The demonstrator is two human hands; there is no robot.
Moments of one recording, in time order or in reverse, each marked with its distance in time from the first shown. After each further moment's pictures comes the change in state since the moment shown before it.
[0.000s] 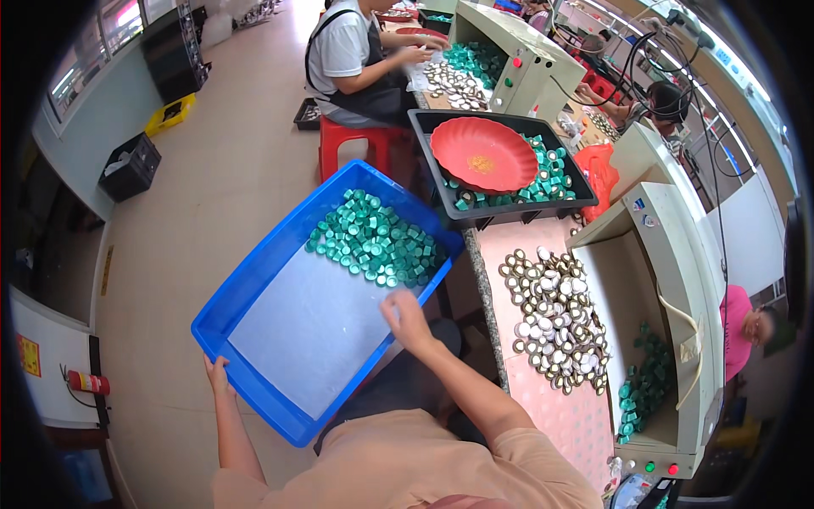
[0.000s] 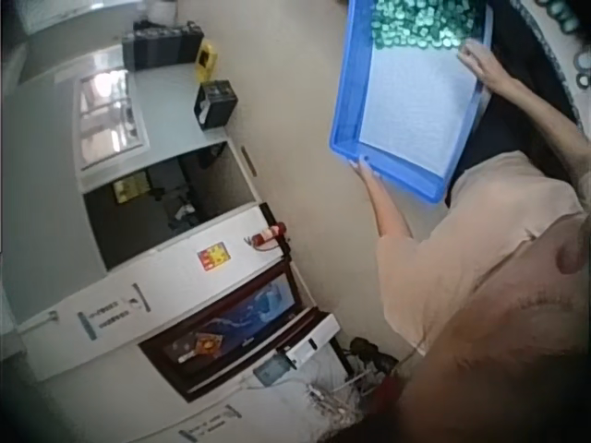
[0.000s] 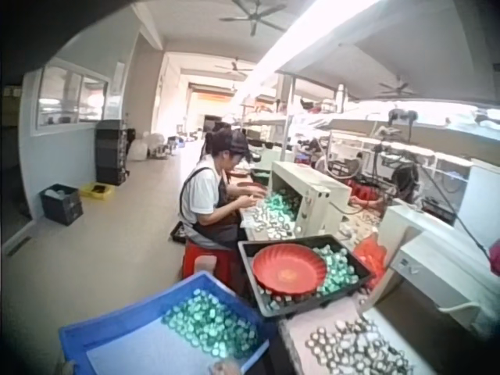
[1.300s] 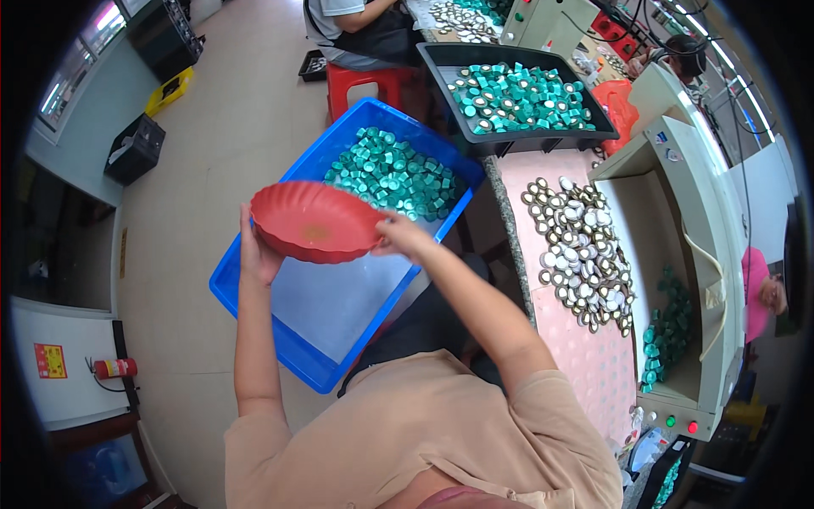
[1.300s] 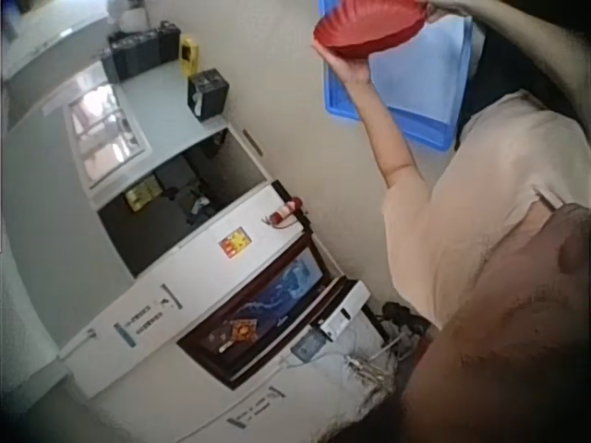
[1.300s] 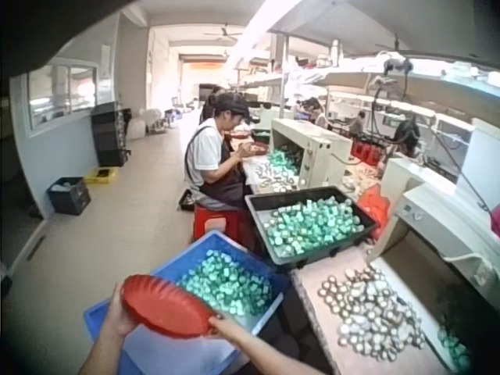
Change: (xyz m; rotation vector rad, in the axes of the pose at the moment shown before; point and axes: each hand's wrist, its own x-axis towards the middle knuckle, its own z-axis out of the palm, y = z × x) left_hand -0.058 0.139 0.222 -0.361 -0.687 -0.280; right_hand 0.056 -0.030 0.030 0.831 -0.448 1.136
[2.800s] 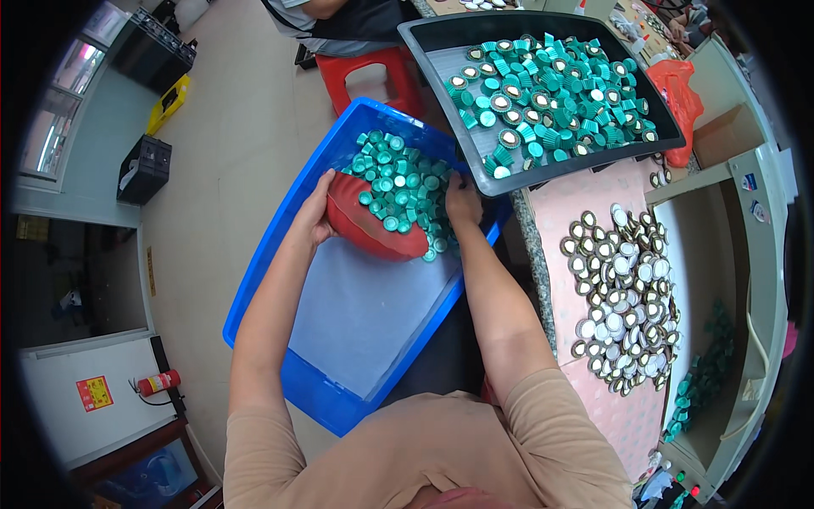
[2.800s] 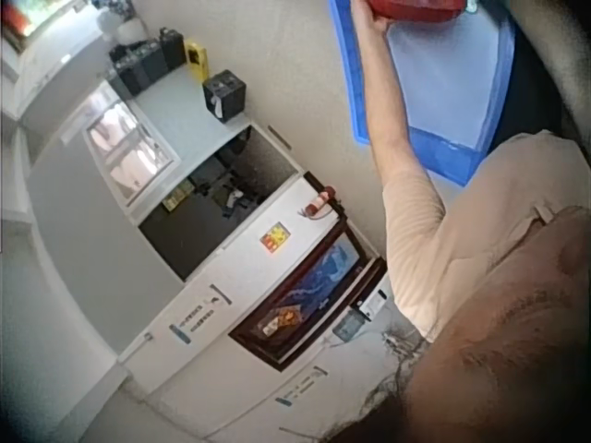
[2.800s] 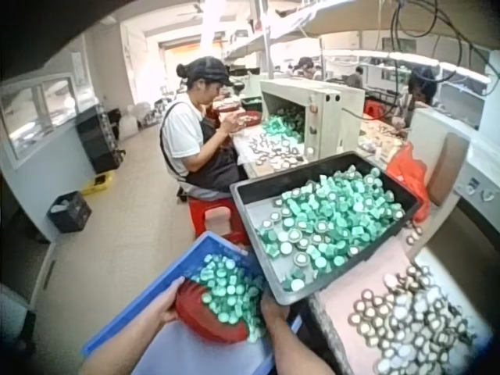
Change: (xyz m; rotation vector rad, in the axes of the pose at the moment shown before) left_hand 0.237 -0.073 0.073 0.495 0.203 -0.508; right_hand 0.174 -0.015 -0.167 -0.479 0.991 0.062
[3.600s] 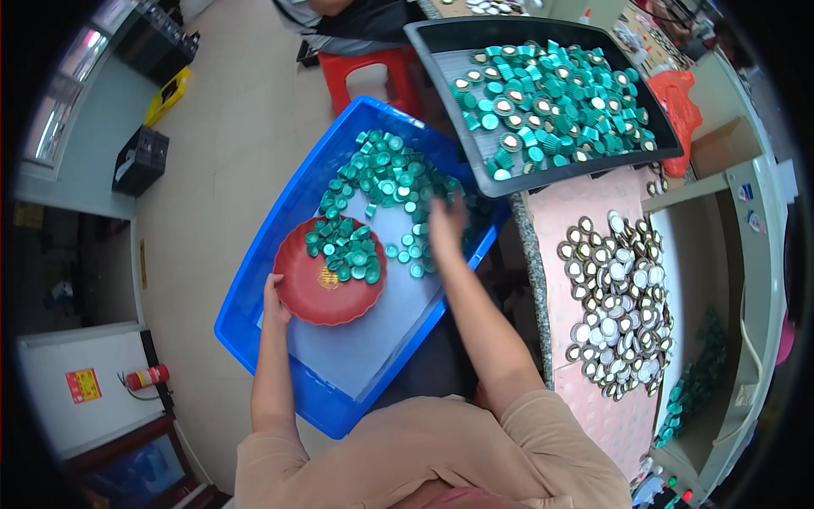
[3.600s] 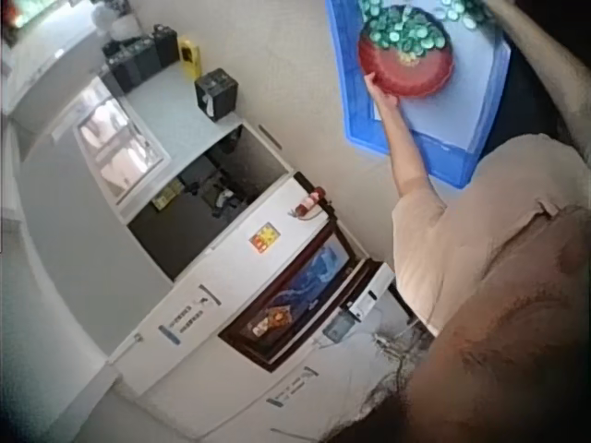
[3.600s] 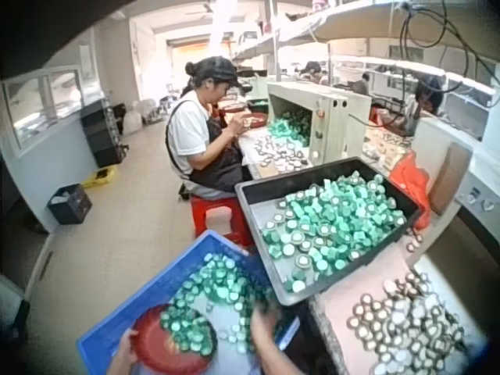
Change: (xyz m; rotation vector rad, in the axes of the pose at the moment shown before) left_hand -0.030 -0.170 -0.206 -0.508 0.075 0.190; right_hand -0.066 0.007 0.012 0.567 0.011 -0.340
